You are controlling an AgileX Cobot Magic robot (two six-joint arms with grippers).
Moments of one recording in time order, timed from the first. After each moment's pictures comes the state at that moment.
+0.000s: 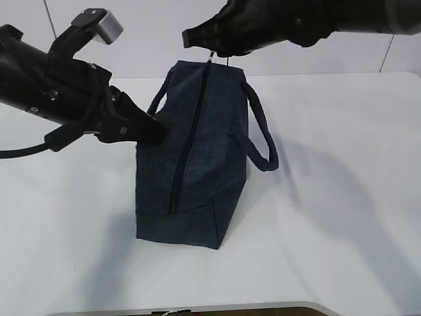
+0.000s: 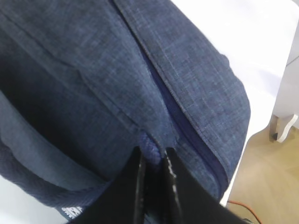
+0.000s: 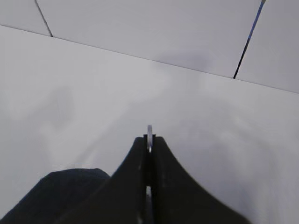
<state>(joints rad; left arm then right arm) -0.39 1.60 -1.06 -1.03 0.74 1.15 0.50 1.93 -1.61 -0.48 0.31 0.53</state>
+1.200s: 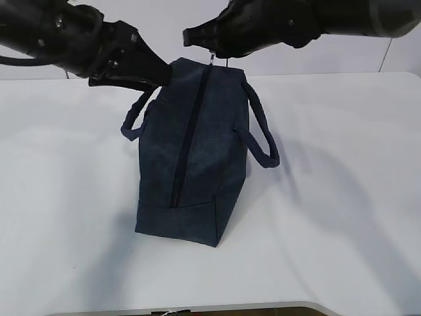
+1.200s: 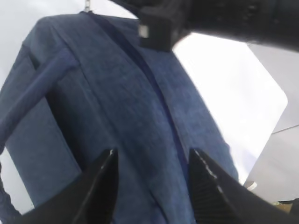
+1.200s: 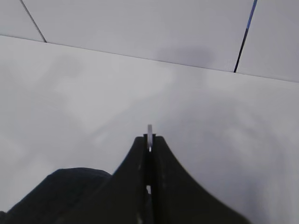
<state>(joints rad) -0.34 1.65 -1.28 -1.00 0.78 0.71 0.48 1.99 -1.67 -0.42 0.31 0.53</state>
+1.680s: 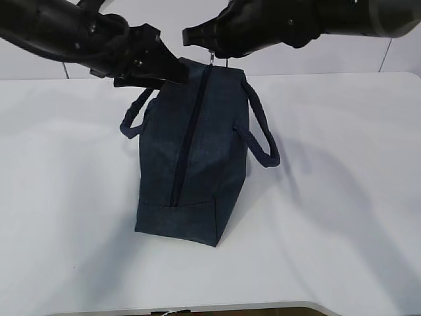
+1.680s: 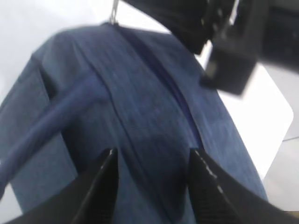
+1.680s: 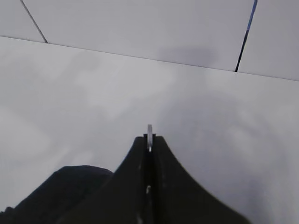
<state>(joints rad) -0.33 1.82 -1.41 -1.06 0.77 0.71 0.48 1.99 -1.67 -0.41 0.31 0.53</state>
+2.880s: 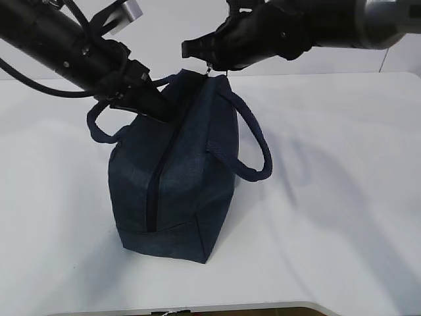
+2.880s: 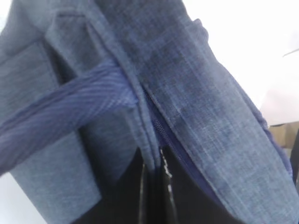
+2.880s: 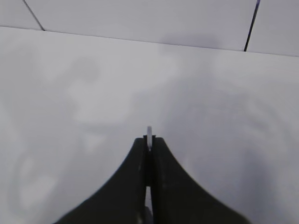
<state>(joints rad) -0.33 1.86 -1.45 -0.88 1.03 0.75 0.47 2.03 -1.67 -0.37 0.30 0.53</state>
